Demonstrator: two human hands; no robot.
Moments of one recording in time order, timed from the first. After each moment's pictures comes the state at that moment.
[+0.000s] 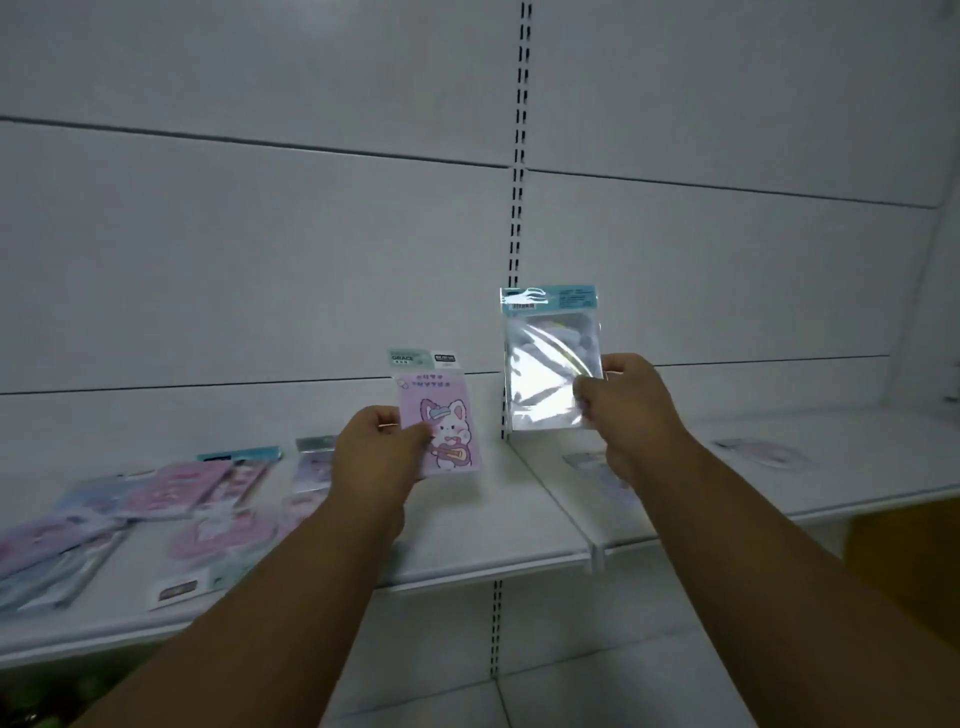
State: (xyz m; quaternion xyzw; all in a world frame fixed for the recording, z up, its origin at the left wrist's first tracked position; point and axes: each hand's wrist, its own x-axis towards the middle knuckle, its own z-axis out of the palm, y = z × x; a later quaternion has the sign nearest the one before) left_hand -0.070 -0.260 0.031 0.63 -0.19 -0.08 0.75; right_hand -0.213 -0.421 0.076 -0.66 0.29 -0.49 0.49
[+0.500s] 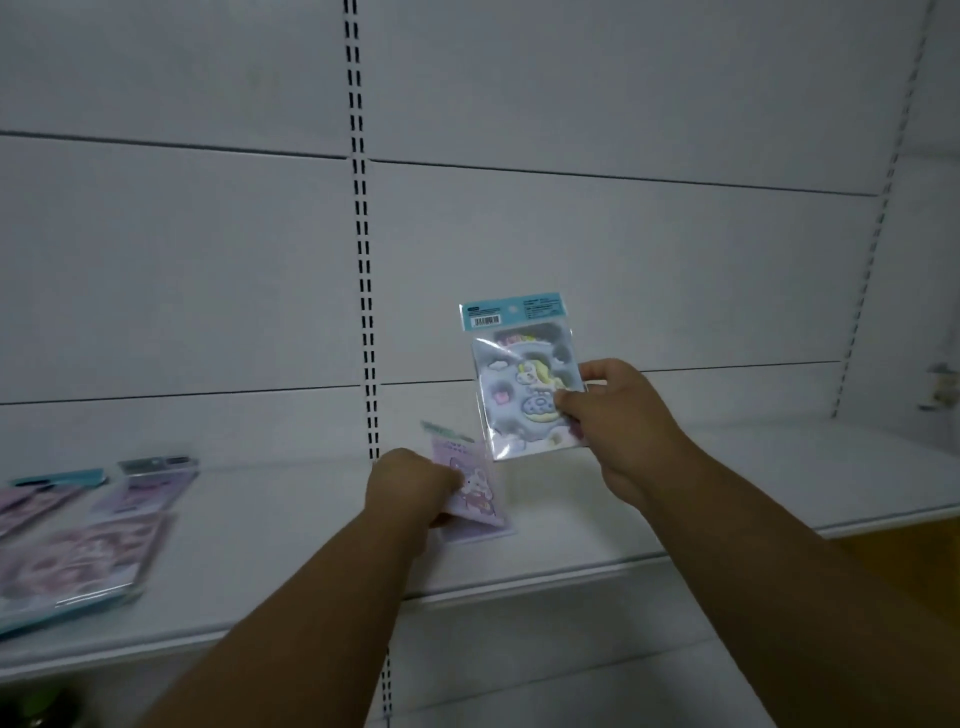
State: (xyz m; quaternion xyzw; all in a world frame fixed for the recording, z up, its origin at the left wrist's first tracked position) left_hand -0.169 -0.485 0.005 0.78 -0.19 -0.14 0.58; right_hand -0.335 -0.589 0.079 -0.68 0.24 -0.44 0.53
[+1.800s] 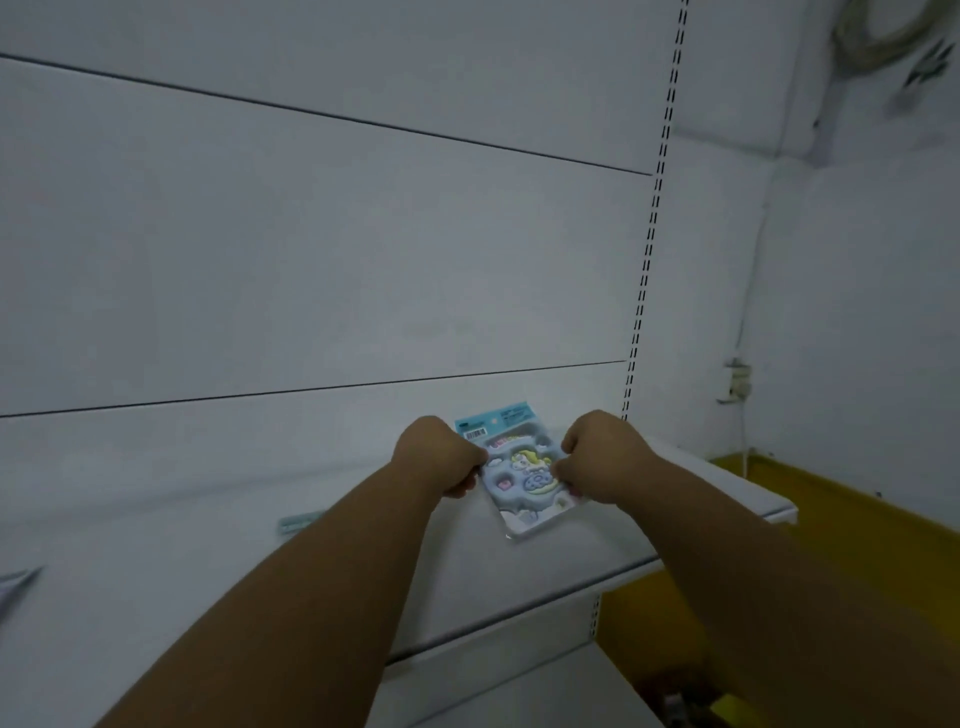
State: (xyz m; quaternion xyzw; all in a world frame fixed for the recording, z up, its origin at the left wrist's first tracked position) left_hand -0.346 -0.879 0.019 0.78 -0.35 -0.21 0.49; right_hand -0.518 -0.945 0.044 -0.86 0.46 -0.19 0.12
